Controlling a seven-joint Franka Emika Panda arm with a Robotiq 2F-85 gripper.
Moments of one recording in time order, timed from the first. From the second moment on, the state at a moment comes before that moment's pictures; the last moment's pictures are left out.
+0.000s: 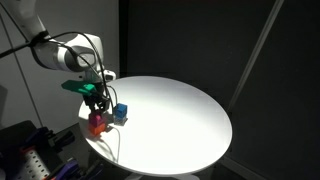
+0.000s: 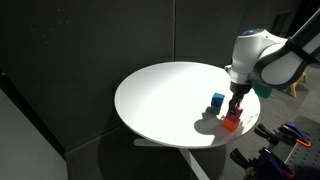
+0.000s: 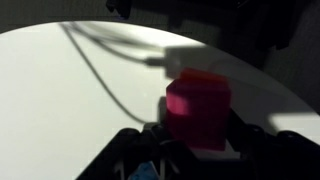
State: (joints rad) arm 0.00 0.05 0.03 -2.71 -0.27 2.67 0.09
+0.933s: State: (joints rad) arm 0.04 -0.05 0.03 -2.69 -0.29 2.53 0.19
